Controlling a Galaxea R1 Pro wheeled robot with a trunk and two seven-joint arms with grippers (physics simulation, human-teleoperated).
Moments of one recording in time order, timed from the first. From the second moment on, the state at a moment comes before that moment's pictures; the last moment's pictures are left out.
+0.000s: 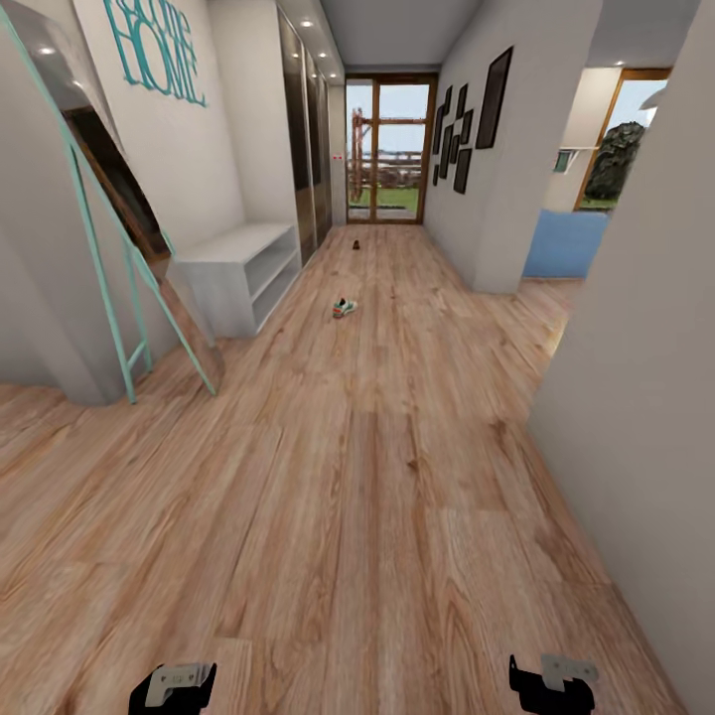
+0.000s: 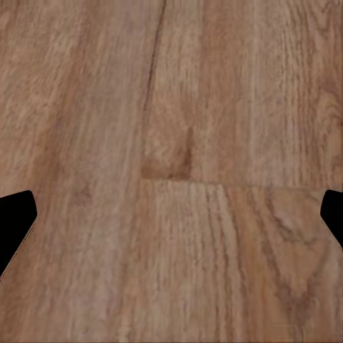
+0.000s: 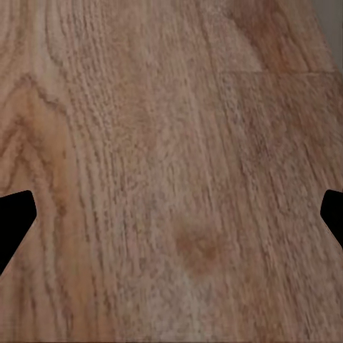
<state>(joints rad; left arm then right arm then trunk) -0.24 0.02 0.53 -0.47 -0.36 -0.40 -0.21 -0.46 -0.08 -0.02 -0.03 -0.04 -0.50 -0.22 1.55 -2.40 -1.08</state>
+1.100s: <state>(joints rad) -0.24 0.02 0.53 -0.47 -0.36 -0.40 -0.21 -0.46 -0.08 -0.02 -0.03 -0.04 -0.50 -0.21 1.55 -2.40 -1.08</state>
